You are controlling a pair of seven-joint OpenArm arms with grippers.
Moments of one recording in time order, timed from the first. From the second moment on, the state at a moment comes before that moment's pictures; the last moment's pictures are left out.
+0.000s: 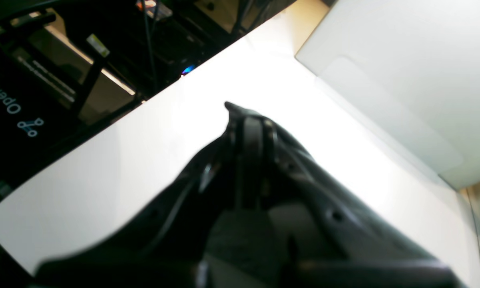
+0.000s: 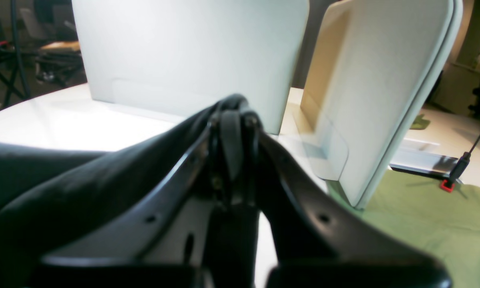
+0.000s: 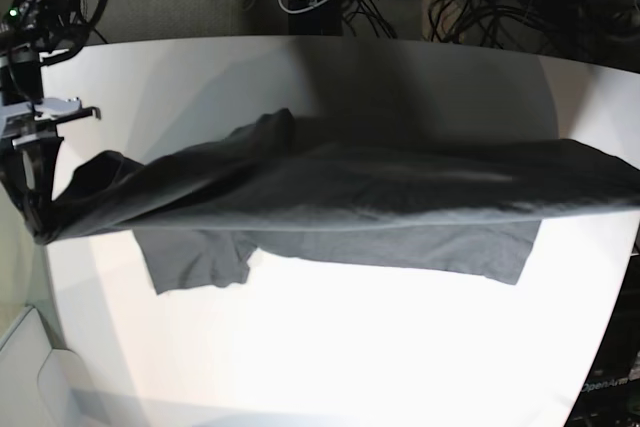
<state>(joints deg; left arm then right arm) 21.8 -20.8 -45.9 116.8 -57.7 5.9 32.2 -23.4 9.4 35.8 118.1 19.2 34.6 5.5</state>
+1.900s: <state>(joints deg) 1.8 -30.2 -21.4 102.8 -46.6 7.3 32.2 -2.9 15.9 24.5 116.2 14.4 40.3 -43.3</state>
